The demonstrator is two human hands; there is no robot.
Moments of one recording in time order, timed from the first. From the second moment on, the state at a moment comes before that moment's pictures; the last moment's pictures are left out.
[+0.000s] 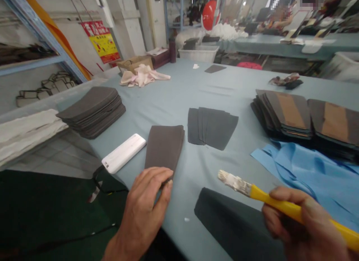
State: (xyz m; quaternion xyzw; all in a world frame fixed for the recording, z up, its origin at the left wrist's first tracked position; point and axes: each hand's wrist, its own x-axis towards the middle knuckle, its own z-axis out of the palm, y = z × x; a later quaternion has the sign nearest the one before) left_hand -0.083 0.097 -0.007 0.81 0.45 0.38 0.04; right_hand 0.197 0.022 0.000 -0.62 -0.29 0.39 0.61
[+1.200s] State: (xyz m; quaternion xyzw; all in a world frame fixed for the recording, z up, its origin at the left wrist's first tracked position) left_hand -0.114 0.169 -0.016 0.87 0.41 0.26 -0.03; right_hand 0.151 0.174 0.010 -0.57 -0.42 0.37 0.60
